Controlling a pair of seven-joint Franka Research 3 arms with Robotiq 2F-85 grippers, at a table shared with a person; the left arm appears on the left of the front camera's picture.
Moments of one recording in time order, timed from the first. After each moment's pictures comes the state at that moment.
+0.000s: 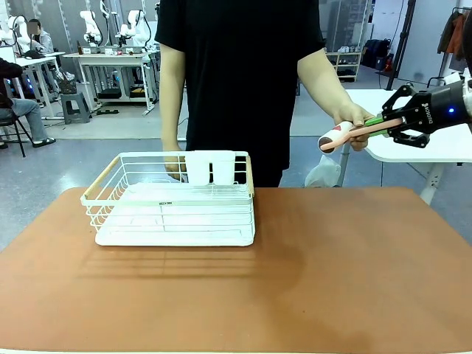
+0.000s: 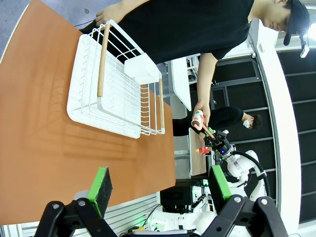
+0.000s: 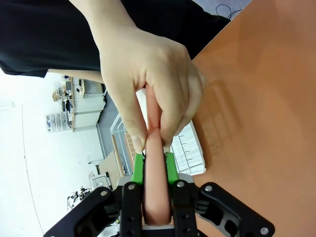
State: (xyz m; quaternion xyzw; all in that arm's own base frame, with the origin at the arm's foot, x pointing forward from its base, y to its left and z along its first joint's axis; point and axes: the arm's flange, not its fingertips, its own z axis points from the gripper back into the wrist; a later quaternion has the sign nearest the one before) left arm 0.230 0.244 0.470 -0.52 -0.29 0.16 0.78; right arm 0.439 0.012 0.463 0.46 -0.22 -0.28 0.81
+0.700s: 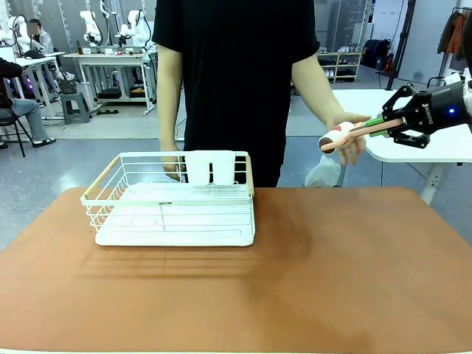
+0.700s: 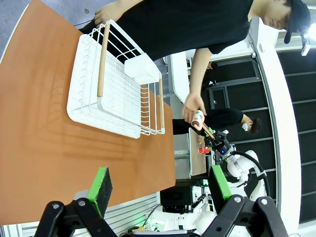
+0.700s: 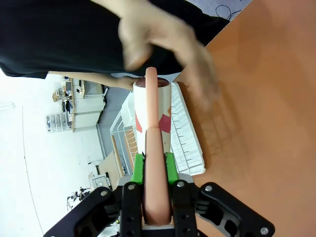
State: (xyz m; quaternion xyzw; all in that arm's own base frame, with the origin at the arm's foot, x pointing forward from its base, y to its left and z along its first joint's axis) left arm 0.230 0.244 0.470 -0.52 -0.29 0.16 0.78; right arm 0.438 0.012 0.463 0.46 -0.22 -0.27 0.81
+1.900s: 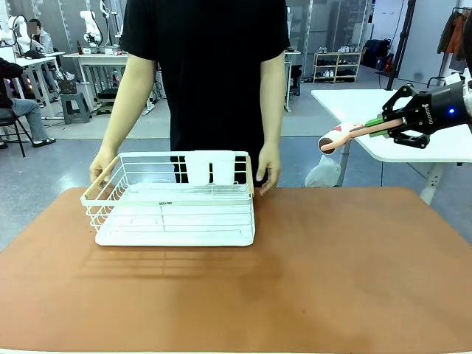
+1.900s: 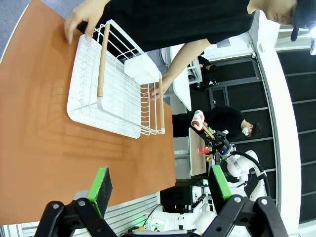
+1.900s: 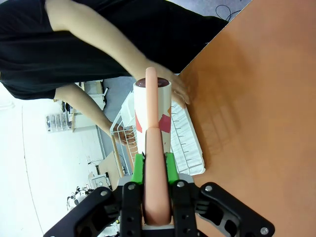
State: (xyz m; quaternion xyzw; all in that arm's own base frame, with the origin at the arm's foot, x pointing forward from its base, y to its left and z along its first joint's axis) left arm 0.230 0.244 0.470 -0.52 -0.29 0.16 0.78; right arm 0.438 0.012 0.462 0.46 -0.22 -0.27 0.81
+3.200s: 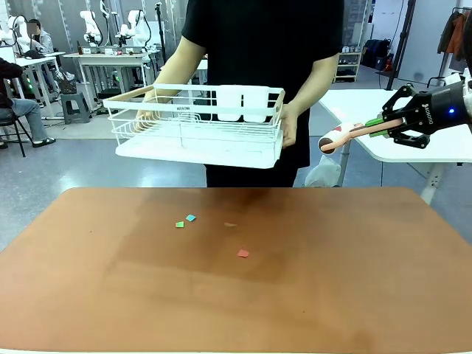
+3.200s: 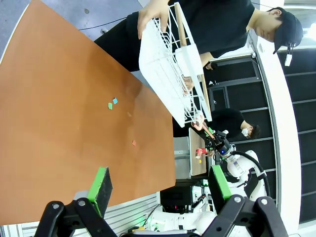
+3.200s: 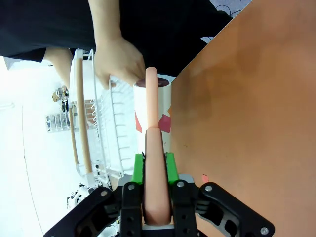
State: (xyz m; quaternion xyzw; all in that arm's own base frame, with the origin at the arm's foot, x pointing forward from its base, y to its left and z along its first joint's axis) left arm 0.230 0.244 0.470 -0.52 -0.29 0.16 0.78; right arm 0.438 0.012 0.462 0.46 -0.22 -0.27 0.81
